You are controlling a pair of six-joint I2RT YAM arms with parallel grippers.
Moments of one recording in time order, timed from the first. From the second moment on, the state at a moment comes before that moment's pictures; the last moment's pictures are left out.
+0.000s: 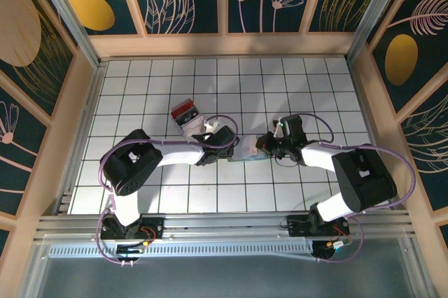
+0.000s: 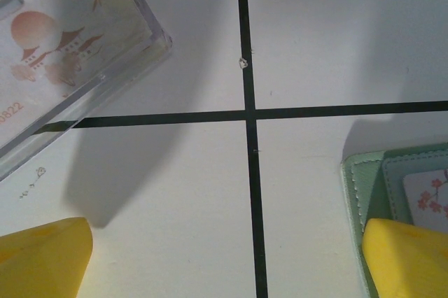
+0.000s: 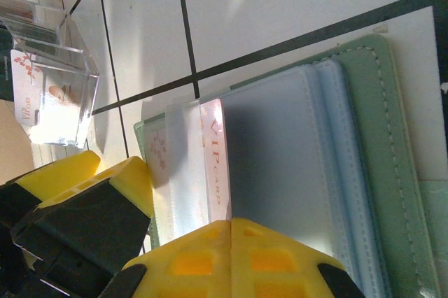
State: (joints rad) left arm -0.91 1.86 1.00 -0.24 -0.45 -0.78; right arm 0.37 1.48 0.51 0.14 -0.50 0.81
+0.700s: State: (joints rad) left arm -0.94 1.90 1.09 -0.19 -0.35 -0.62; right arm 0.37 1.48 0.51 0.15 -0.50 0.81
